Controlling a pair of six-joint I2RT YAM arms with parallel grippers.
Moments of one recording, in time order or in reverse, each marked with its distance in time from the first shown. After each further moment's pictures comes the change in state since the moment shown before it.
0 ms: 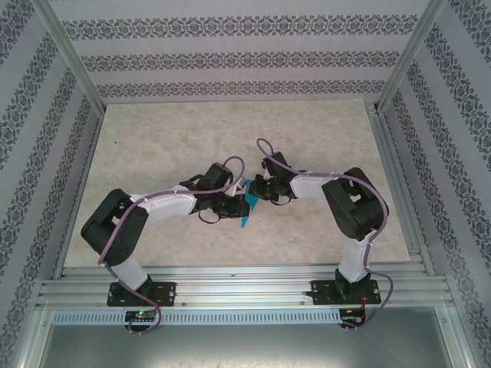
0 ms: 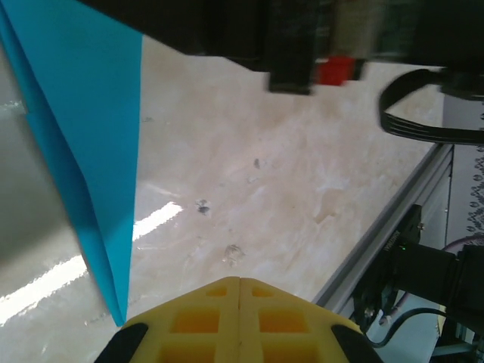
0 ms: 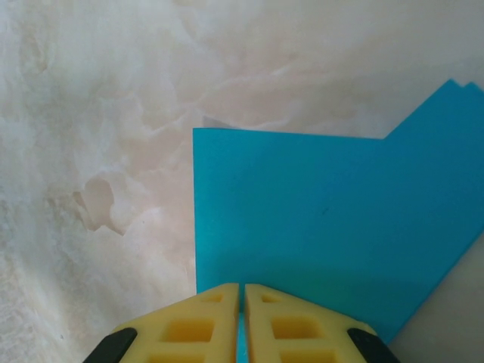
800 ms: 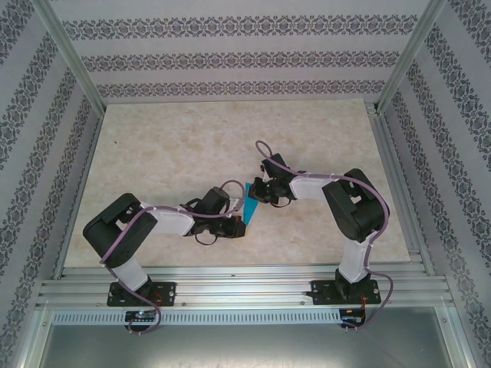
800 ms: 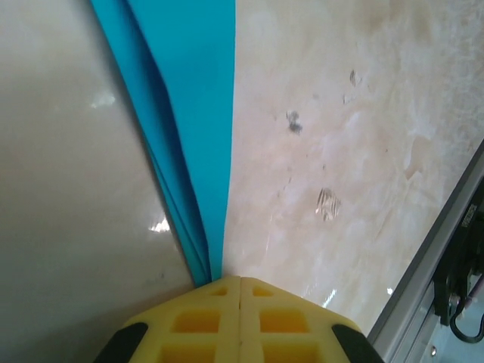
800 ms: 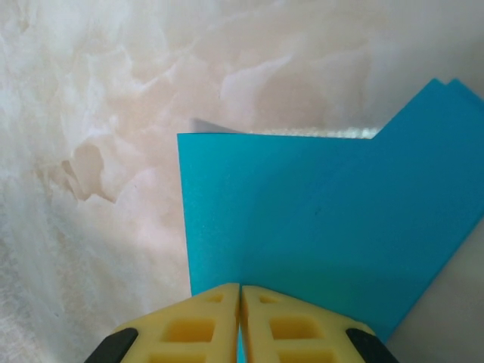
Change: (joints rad) left arm -0.085 -0.023 -0.293 0.300 -0.072 -0.017; right arm 0.013 -0.009 -0.005 -0.043 -0.010 -0.002
